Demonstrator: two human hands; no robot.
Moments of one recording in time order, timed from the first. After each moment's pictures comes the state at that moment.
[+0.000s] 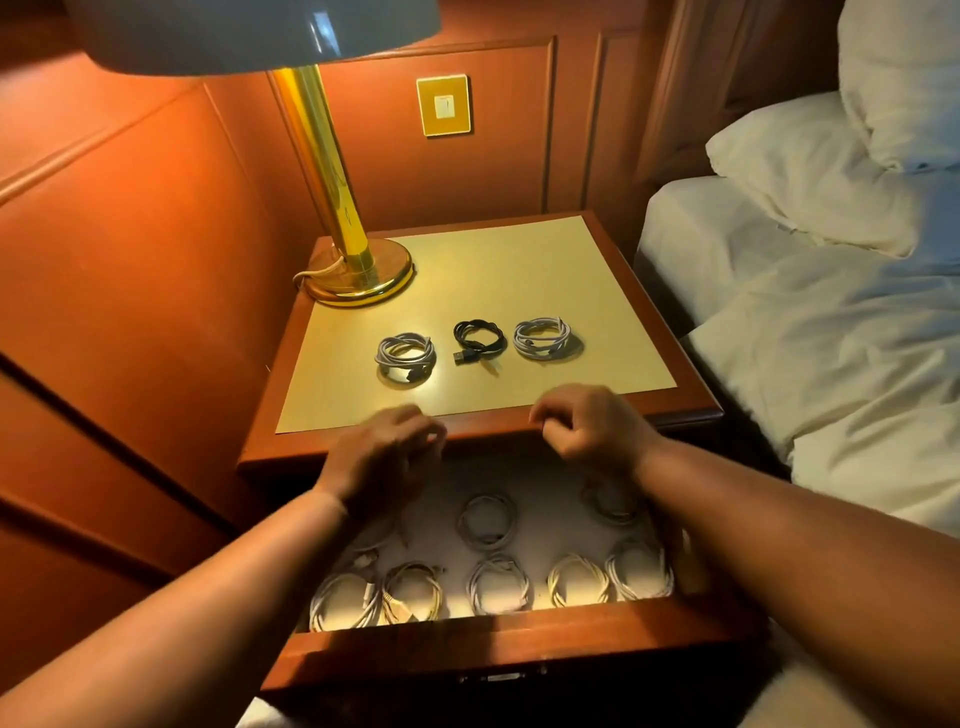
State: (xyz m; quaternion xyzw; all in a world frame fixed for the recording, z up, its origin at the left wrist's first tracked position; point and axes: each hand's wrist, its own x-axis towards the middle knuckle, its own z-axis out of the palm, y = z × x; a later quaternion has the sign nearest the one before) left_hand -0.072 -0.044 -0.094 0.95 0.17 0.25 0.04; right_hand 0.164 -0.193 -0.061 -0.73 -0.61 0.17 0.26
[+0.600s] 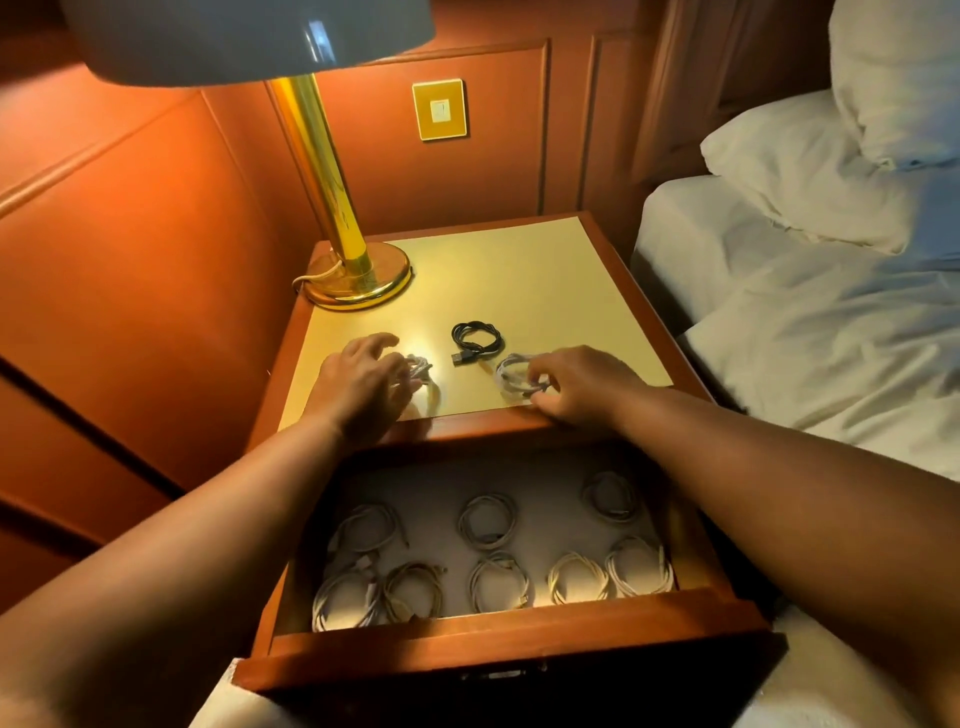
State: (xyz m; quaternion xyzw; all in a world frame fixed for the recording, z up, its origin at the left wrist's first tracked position) left_hand -0.050 0.009 -0.053 0.94 0.32 0.11 -0.02; right_hand 0.185 -0.157 -0.038 -0.77 -0.62 0.12 0.11
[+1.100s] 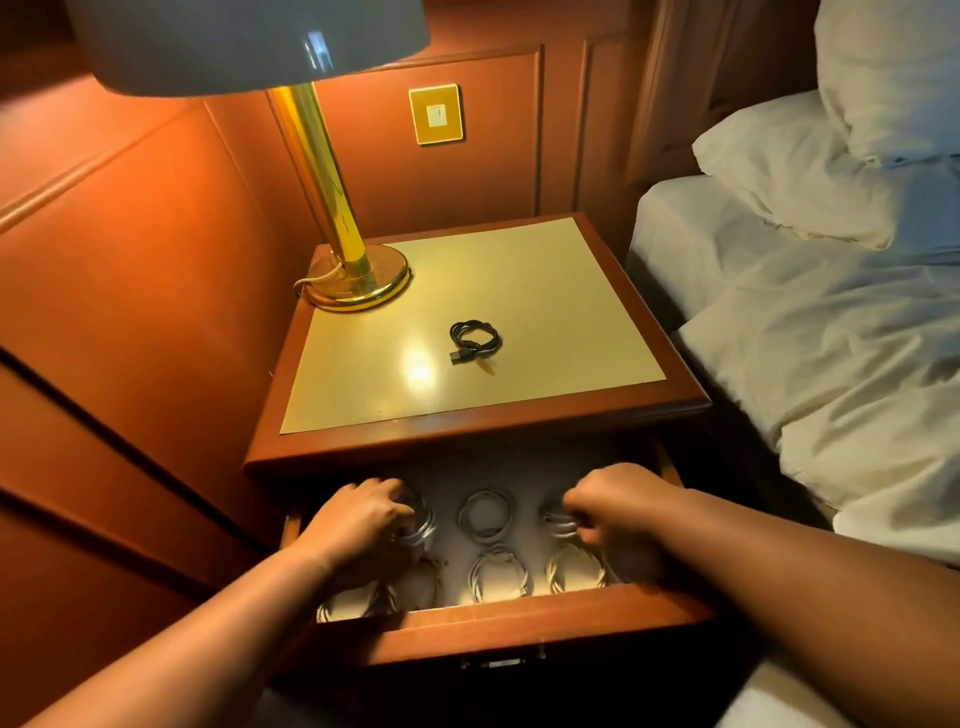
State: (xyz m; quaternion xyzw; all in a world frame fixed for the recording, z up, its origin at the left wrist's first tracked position) left_hand -0.119 -0.063 -0.122 0.98 0.20 -0.09 0.00; right_hand 0.159 -0.241 -0.116 -0.68 -0.70 0.14 -0.15
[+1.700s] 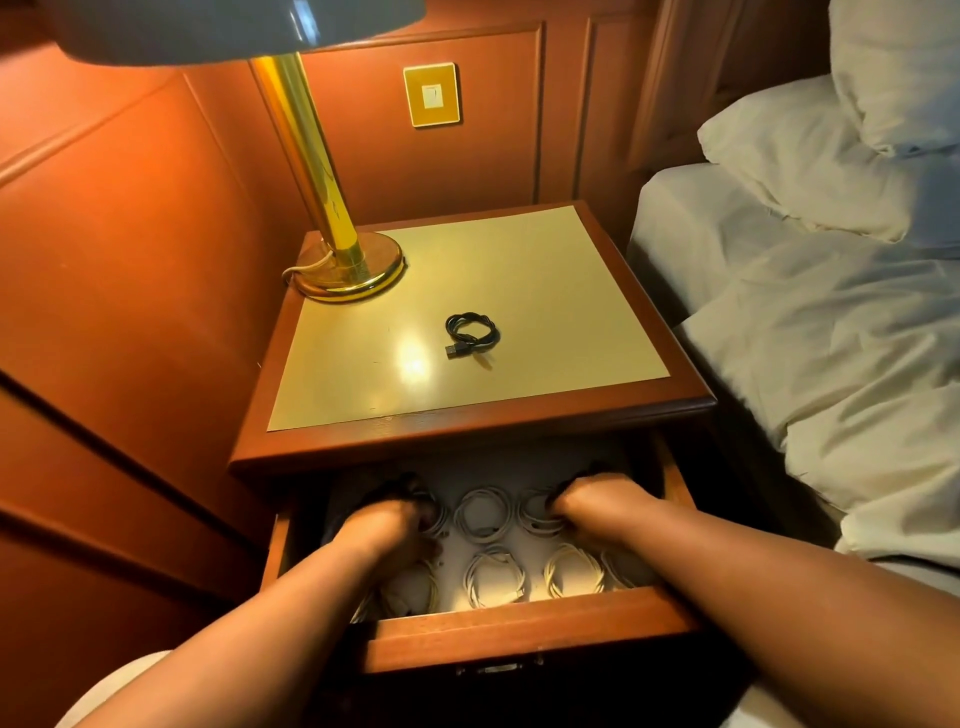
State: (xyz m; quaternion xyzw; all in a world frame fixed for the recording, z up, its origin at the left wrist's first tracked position) left_hand -0.078 -0.069 -0.163 0.91 0.35 -0.19 0.12; right_hand 0.153 -0.224 -0.148 -0.70 -0.68 0.15 -0.16
